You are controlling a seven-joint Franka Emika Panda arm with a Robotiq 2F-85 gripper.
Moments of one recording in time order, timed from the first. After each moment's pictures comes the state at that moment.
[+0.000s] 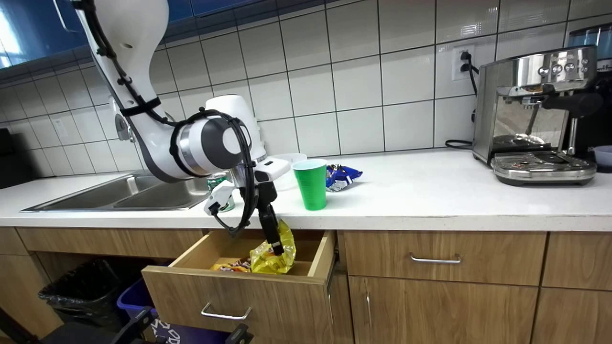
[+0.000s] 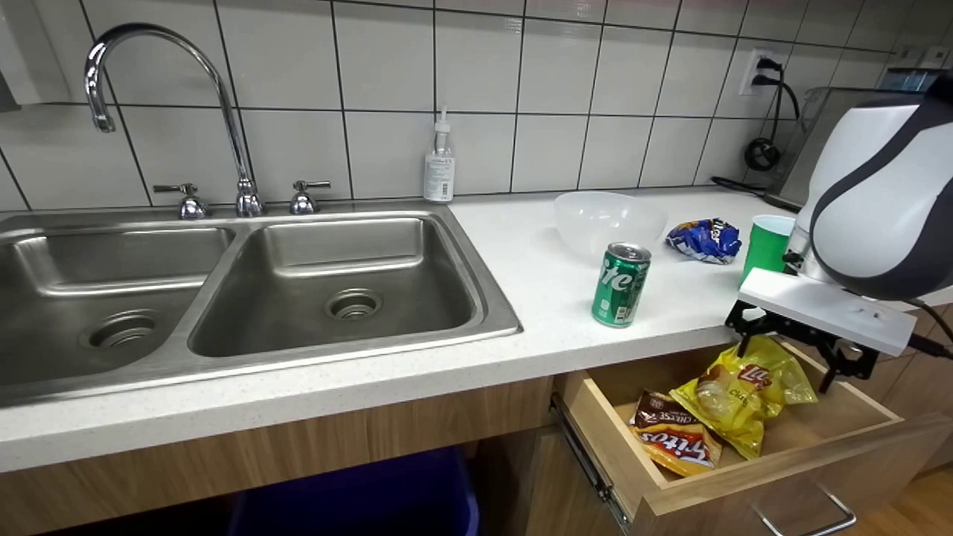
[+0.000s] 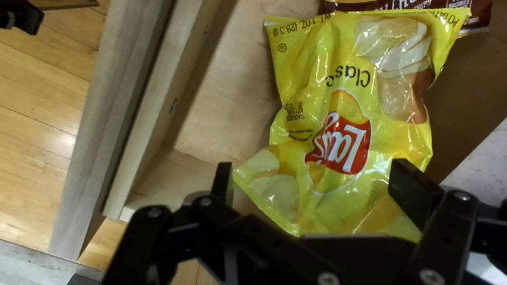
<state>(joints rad) 0.32 0.34 -0.40 -2.57 -0.04 2.95 0.95</state>
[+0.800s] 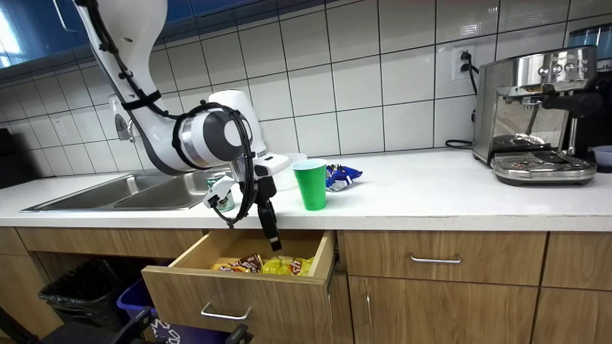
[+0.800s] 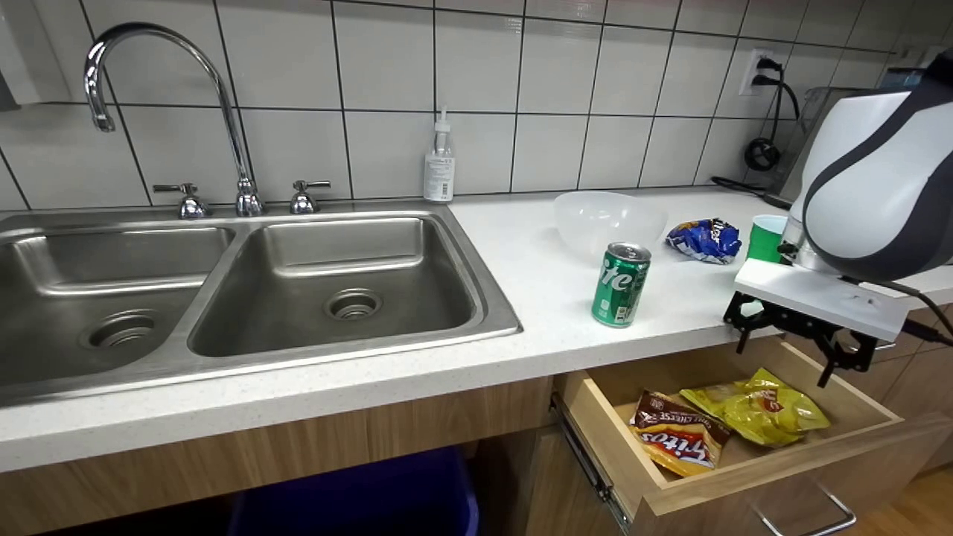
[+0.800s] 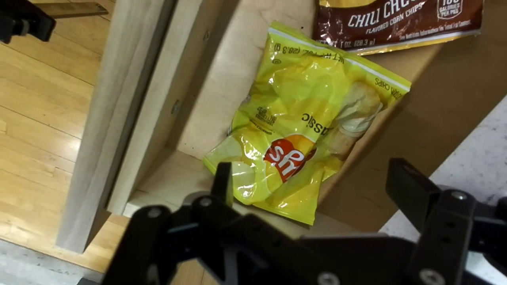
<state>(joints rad) 0.32 0.32 -0.40 -2.55 -0.04 2.88 0.95</state>
